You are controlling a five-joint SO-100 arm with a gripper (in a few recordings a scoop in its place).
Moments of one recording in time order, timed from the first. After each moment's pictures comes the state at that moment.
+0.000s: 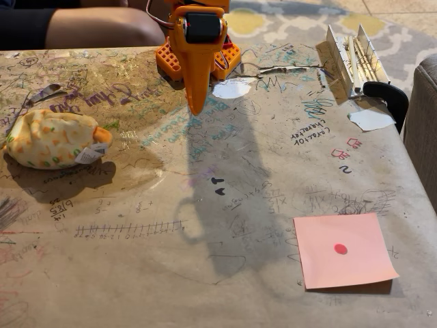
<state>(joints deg) -0.3 192.9 176.0 67.0 -12.2</state>
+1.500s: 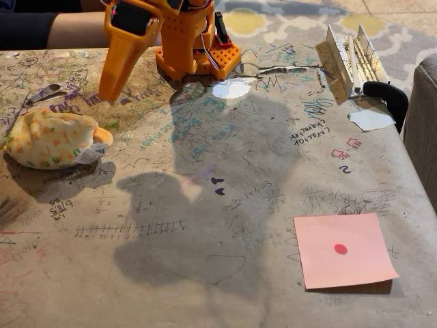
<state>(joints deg) 32.2 171.8 167.3 55.7 -23.2</state>
